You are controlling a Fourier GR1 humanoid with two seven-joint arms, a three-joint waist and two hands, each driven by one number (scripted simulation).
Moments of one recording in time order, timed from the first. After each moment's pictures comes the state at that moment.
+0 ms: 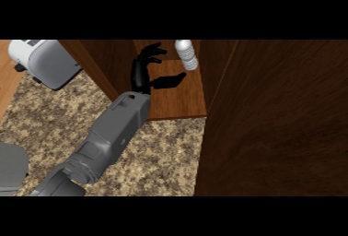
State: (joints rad) left arm -1.09 0.00 -0.26 -0.18 0.53 0.64 -0.63; right arm 0.32 -0.28 0.44 -2.48 -0.01 -0.07 0.13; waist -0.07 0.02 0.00
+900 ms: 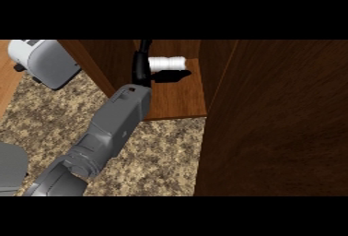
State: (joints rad) left arm -1.17 0.01 -0.20 -0.11 0.52 0.53 -0.68; right arm 0.32 -0.25 0.43 -2.48 -0.03 -0.05 0.12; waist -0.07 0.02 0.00
